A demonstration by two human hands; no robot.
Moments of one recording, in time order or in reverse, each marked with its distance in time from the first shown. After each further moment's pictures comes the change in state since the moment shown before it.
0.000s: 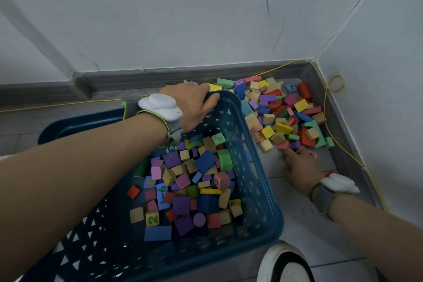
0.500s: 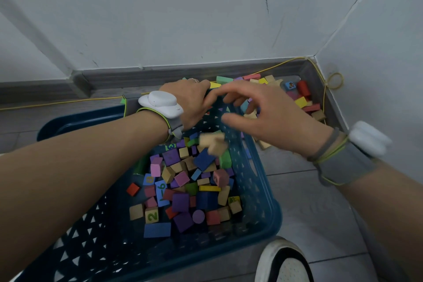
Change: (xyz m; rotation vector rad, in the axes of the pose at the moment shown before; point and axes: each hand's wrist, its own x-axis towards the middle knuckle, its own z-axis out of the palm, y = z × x) left_hand 0.002 0.002 0.000 0.027 -0.015 0.011; right_hand -0.033 -0.150 -0.179 0.490 0.112 -0.644
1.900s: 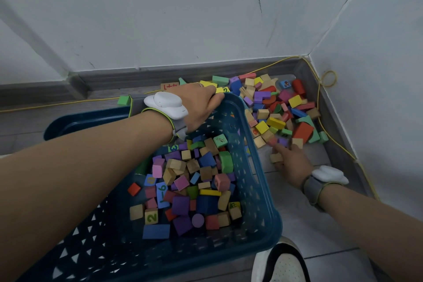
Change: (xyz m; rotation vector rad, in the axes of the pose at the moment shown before) left_hand -0.001 0.017 -0.006 -0.007 -0.063 0.184; right_hand -0.098 0.194 0.089 -0.420 -0.111 0.601
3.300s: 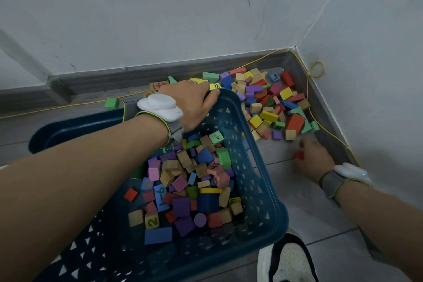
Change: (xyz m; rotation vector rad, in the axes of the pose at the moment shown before) left_hand 0.002 -0.002 0.008 -0.065 0.084 -0.087; right_hand -0.024 0.029 -0.022 0.034 0.058 0.319
